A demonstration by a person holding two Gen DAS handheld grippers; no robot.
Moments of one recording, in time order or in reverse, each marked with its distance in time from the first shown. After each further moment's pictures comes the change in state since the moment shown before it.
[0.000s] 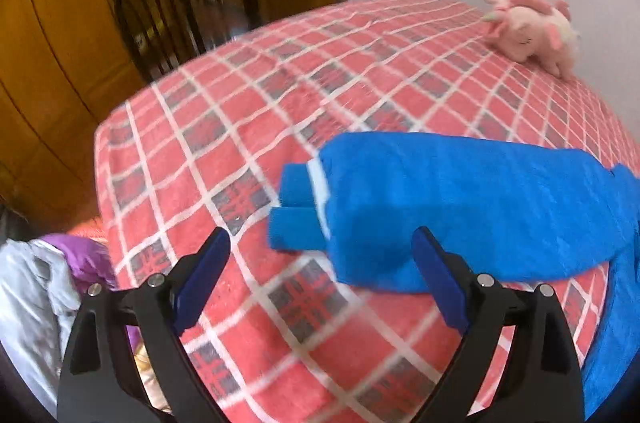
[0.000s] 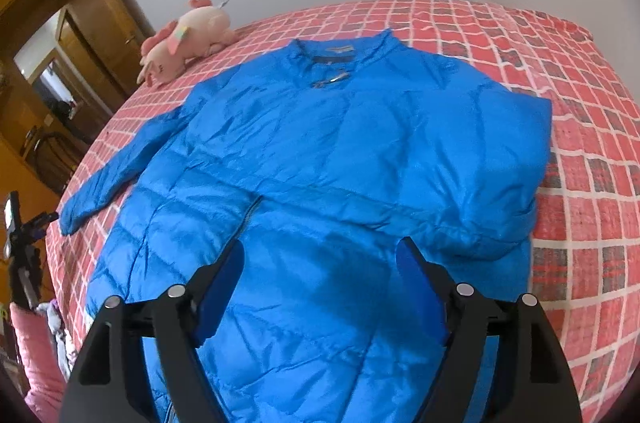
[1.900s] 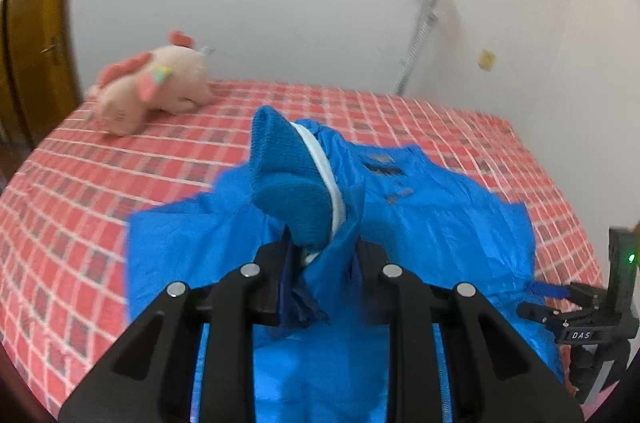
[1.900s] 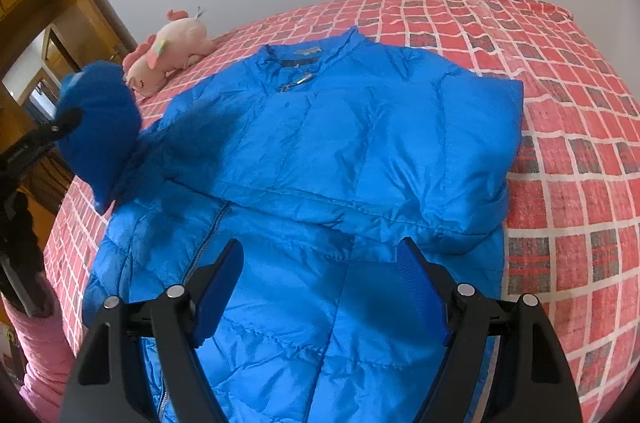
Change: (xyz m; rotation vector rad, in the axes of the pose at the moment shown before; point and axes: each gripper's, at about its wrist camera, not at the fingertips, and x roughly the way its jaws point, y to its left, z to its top) left arm -0.148 -0.379 -0.093 0.572 -0.212 -0.678; right arm -0.003 -0.033 0.001 0.085 -0.010 -0.030
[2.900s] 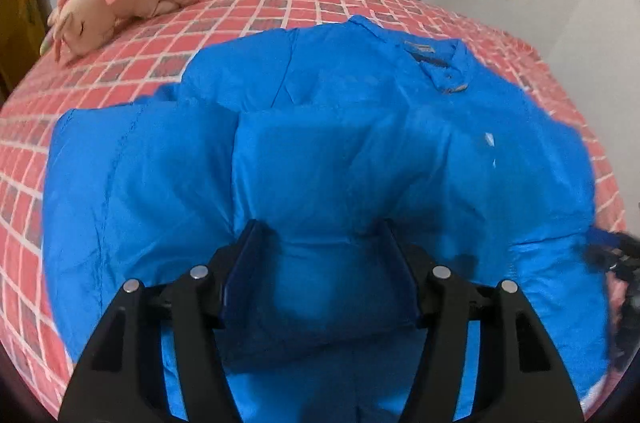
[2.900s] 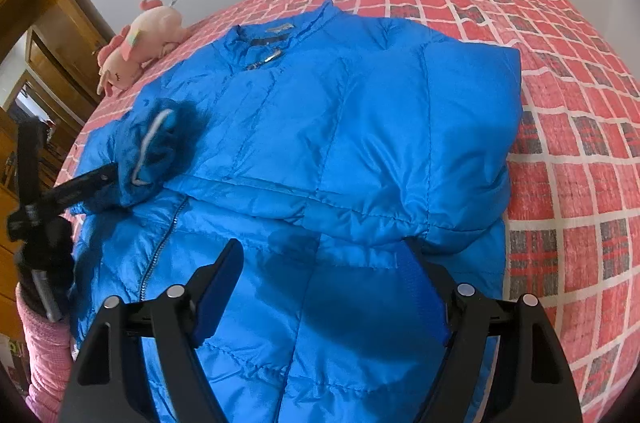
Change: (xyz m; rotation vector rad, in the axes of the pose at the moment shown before) left arm 0.102 0.039 -0.057 0.022 0.268 0.011; right arm 0.029 -0.014 -0.001 0.038 0.053 -0.056
